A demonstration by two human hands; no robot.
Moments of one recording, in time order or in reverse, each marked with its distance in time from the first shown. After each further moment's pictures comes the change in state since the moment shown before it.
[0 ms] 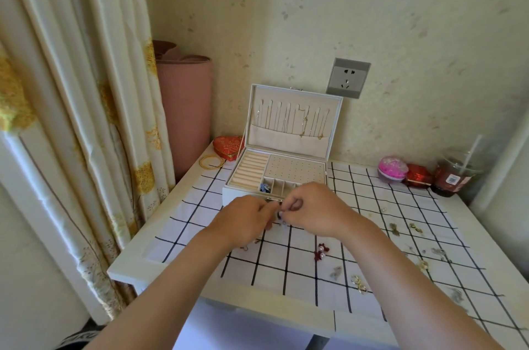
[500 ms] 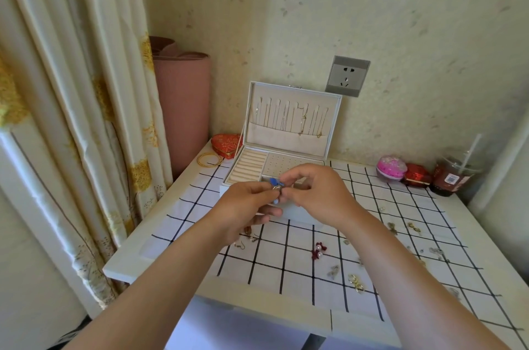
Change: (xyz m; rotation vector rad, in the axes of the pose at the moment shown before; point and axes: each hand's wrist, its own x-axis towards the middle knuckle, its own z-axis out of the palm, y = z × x) left_hand -0.007 0.021 -0.010 -0.889 -0.057 -0.120; right_hand 0.001 -0.003 -0.012 0.319 0.230 -0.099
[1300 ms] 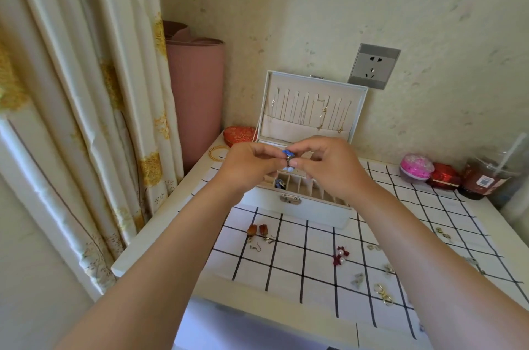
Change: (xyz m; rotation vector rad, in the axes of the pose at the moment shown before) left_hand 0.037 0.033 -0.032 0.235 0.175 0.242; right_hand 0.052 -0.002 0.007 -0.046 0.042 -0.129
